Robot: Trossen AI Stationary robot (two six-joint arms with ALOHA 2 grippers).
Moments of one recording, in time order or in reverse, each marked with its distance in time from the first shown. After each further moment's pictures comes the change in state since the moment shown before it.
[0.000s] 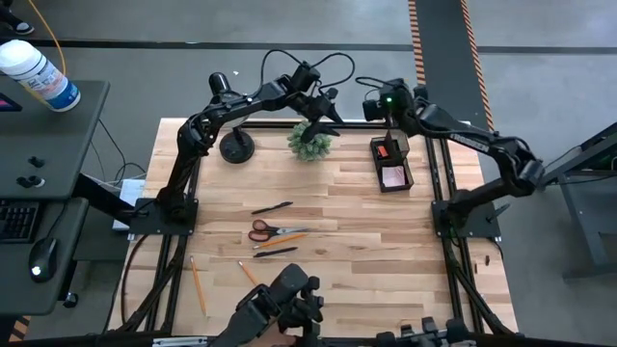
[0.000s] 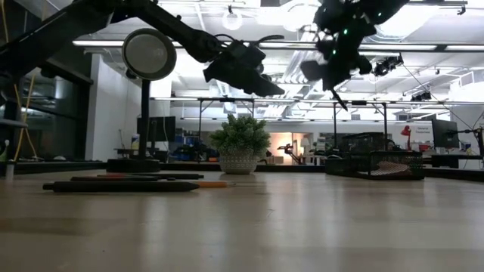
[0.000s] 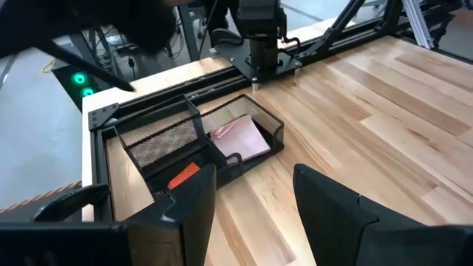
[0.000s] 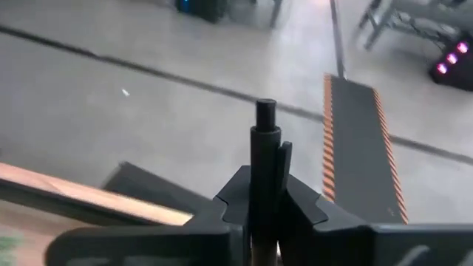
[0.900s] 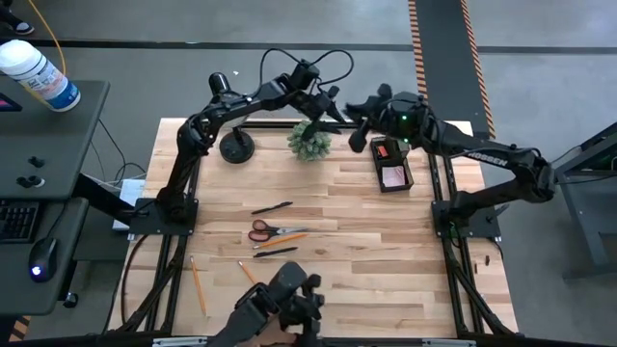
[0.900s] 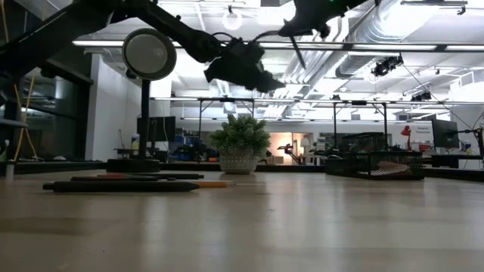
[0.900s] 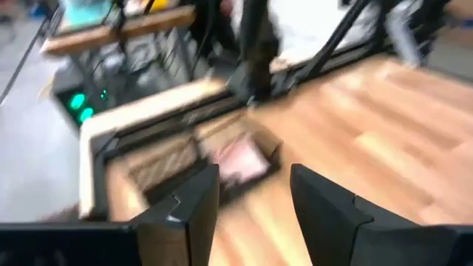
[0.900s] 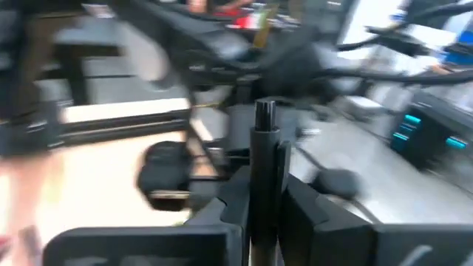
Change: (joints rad) left arm 0.007 -0.002 0.000 0.064 0.057 -0.032; right arm 0.252 -0.145 -0.001 0.304 -0.511 -0.406
